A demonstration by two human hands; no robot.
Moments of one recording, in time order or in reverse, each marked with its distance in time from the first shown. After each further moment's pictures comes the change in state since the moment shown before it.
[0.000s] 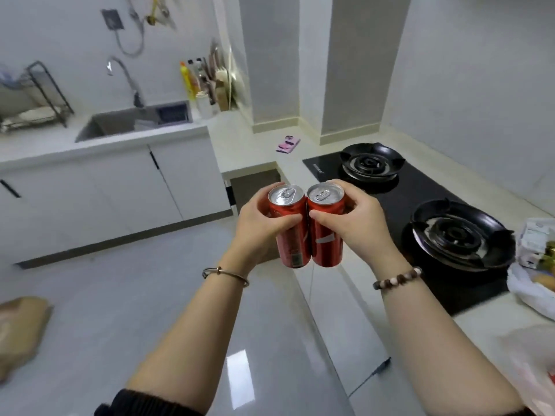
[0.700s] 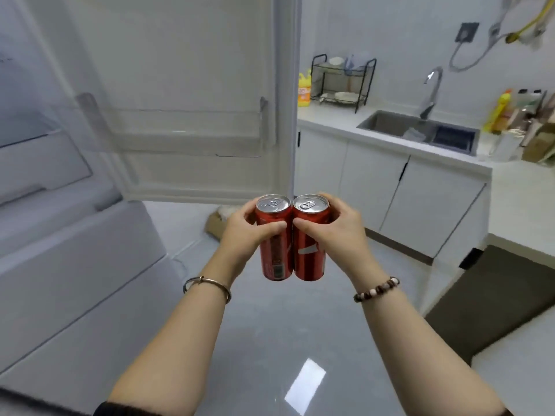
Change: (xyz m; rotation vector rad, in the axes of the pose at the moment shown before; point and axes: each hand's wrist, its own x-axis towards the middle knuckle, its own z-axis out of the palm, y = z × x) left_hand -0.221 0.003 -0.344 0.071 0.976 -0.069; right_hand -0.045 -0.135 0.400 0.315 -0.860 -0.203
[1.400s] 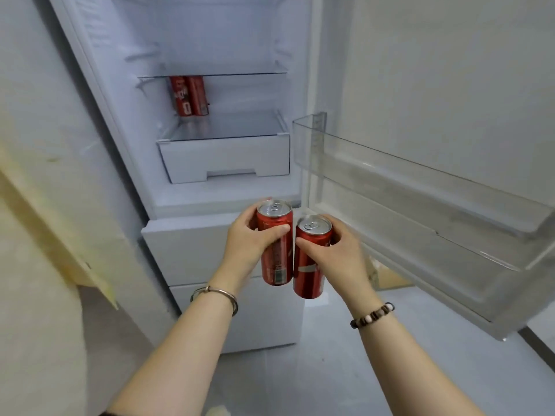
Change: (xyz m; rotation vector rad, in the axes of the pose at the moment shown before) left_hand -0.005 -0.004 -0.226 0.053 0.908 0.059; right_hand 0.098 -0.005 0.277 0.174 -0.680 -0.114
